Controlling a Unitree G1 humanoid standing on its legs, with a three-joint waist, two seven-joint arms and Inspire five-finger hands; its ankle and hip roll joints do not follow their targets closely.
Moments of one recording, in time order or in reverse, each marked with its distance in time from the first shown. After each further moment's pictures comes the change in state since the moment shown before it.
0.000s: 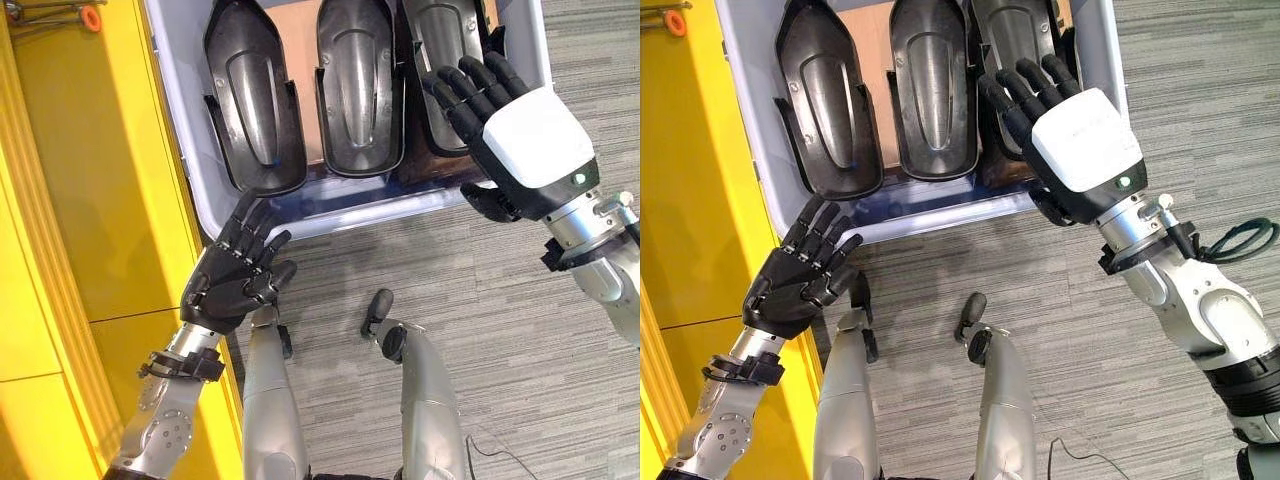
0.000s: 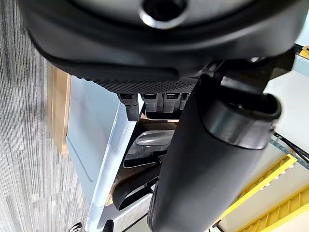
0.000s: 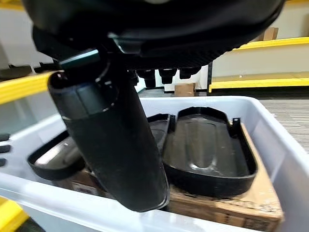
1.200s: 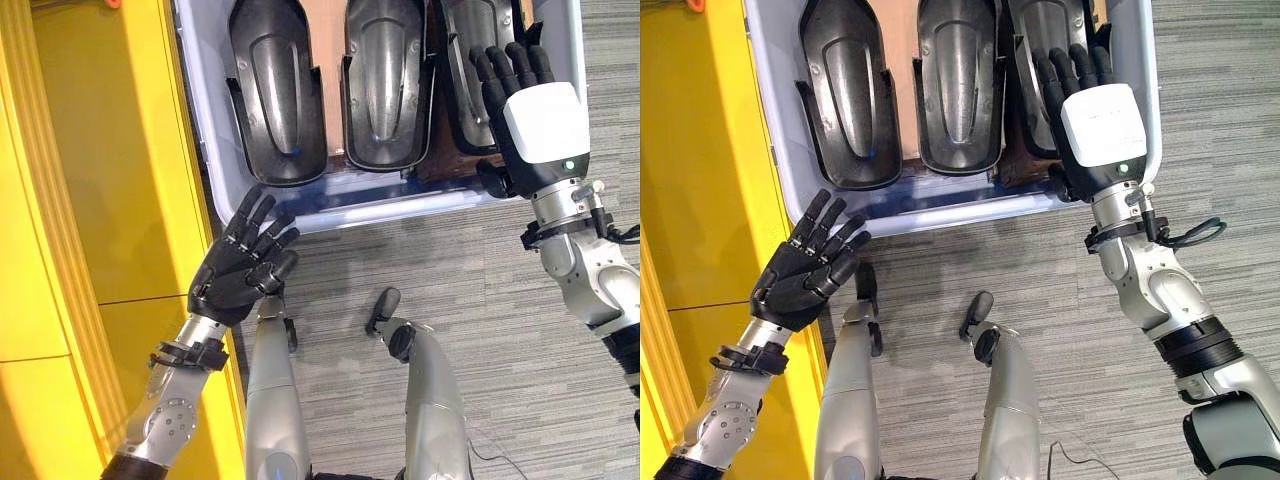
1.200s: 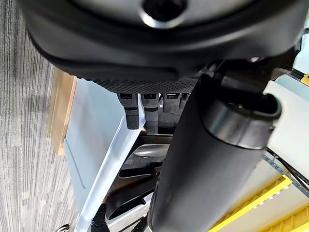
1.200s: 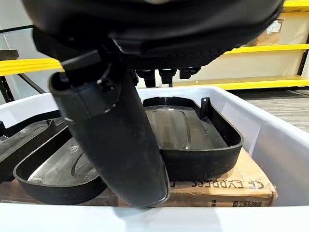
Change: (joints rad) left arm -0.068 0.003 -0.021 0.018 -0.072 0.067 0.008; right arm -0.148 0.180 0.126 0.255 -0.011 0.202 -0.166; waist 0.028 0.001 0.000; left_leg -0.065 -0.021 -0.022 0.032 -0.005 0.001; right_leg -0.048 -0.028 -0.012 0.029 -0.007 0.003
